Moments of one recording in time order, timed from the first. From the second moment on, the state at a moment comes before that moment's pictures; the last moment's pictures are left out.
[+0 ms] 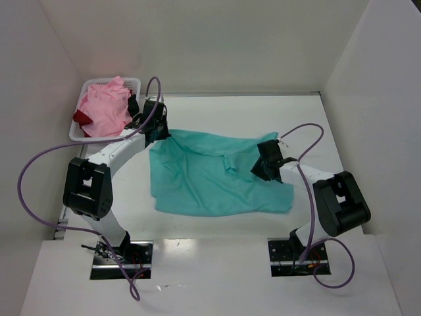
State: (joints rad) left arm -0.28 1.69 1.27 -0.32 -0.19 -0.37; right arm 0.35 1.49 0.69 -0.17 0.18 0.89
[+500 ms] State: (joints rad) left arm -0.28 1.68 1.27 -0.32 -0.19 -0.37; right arm 0.35 1.47 0.71 -0.19 0.19 0.88
